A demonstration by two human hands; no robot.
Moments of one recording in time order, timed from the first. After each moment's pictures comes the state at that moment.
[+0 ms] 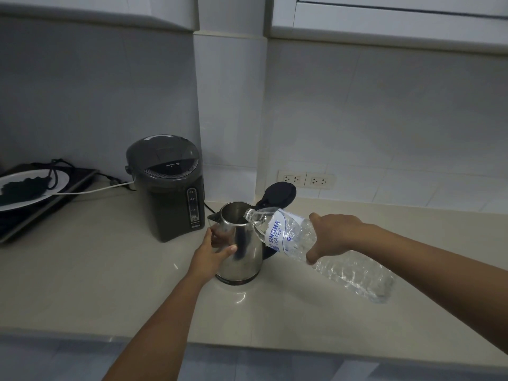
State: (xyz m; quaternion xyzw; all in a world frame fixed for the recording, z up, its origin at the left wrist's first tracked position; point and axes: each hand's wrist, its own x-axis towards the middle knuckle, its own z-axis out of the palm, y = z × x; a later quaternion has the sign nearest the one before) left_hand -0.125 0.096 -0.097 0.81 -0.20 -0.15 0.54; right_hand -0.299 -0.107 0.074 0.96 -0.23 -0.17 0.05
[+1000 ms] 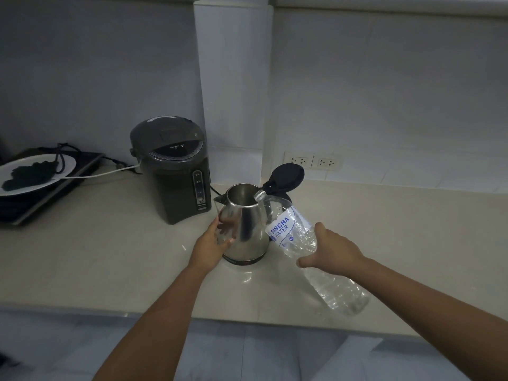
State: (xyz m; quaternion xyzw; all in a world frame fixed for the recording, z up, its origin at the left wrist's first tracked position) left_hand -0.136 0.114 -0.107 0.82 -0.19 -0.15 0.52; right_hand -0.323 -0.095 -0.017 0.95 -0.29 -0.06 -0.14
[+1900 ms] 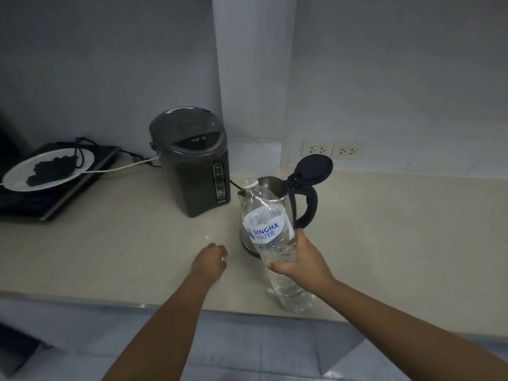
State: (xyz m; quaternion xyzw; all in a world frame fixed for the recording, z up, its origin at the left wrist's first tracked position) left_hand -0.106 0.174 -0.151 0.94 -0.25 -0.14 0.18; right_hand -0.278 -0.001 -0.069 0.88 -0.25 0.08 -0.39
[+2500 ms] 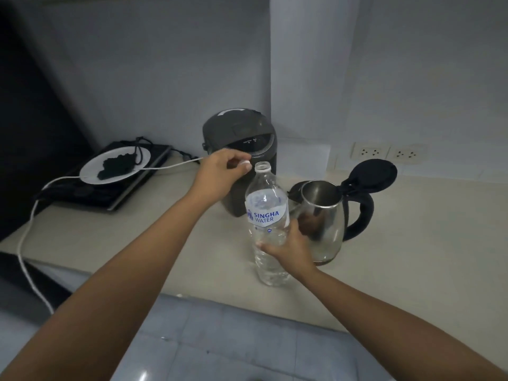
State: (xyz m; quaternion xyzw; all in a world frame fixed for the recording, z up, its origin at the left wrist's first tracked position) left_hand -0.044 0.205 0.060 0.83 -0.29 0.04 0.47; right_hand -0.172 0.073 -0.088 0.81 -0.20 0.14 -0.53
